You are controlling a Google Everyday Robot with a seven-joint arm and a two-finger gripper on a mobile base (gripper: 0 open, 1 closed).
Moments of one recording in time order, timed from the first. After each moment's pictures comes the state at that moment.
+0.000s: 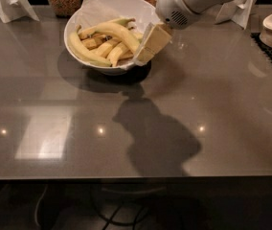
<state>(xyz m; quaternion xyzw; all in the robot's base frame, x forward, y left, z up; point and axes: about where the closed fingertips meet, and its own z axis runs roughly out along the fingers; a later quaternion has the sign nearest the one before) 0.611 -0.026 0.986 -0.61 0.68 0.04 0.40</state>
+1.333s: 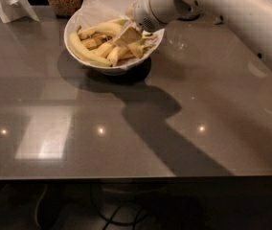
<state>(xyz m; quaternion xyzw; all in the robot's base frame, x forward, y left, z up) 0.709 0.028 0.947 -0.58 0.68 0.06 0.46</state>
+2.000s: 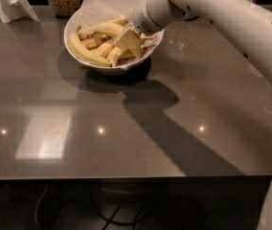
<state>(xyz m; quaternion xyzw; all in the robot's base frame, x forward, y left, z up) 0.733 0.029 0.925 -0.56 0.69 0.06 0.45</state>
